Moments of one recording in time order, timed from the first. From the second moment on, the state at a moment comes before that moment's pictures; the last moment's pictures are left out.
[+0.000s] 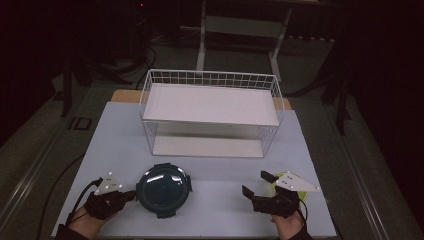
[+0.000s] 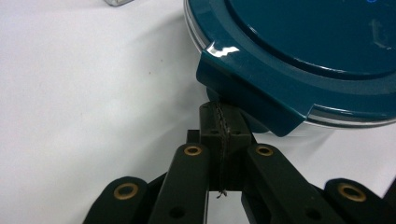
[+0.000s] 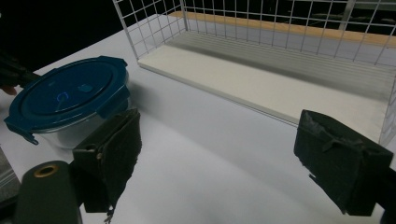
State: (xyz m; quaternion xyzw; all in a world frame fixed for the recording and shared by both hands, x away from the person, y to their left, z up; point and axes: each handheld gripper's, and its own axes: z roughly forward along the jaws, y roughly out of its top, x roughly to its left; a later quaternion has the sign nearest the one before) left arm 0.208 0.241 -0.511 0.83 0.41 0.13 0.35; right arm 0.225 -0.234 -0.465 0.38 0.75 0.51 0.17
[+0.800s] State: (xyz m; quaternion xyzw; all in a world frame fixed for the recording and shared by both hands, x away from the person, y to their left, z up) left arm 0.235 0.201 -0.510 0.84 0.38 0.13 0.35; right arm 0.225 -0.233 -0.467 0.35 0.76 0.53 0.16
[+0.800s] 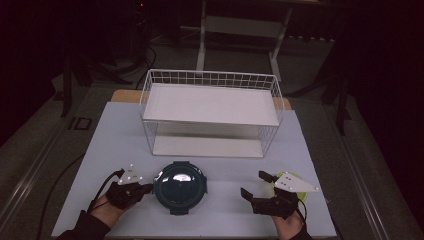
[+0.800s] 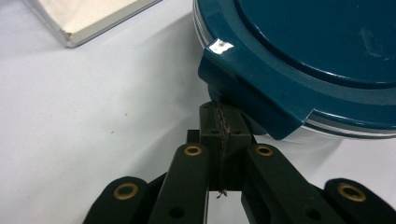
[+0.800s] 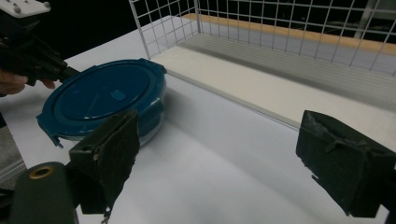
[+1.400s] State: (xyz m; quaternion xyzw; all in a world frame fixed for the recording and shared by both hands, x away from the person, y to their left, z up) left arm 0.246 0.189 -0.510 0.85 0.38 0.11 0.36; right arm 0.216 -0.226 -0.464 0.32 0.75 0.53 0.22
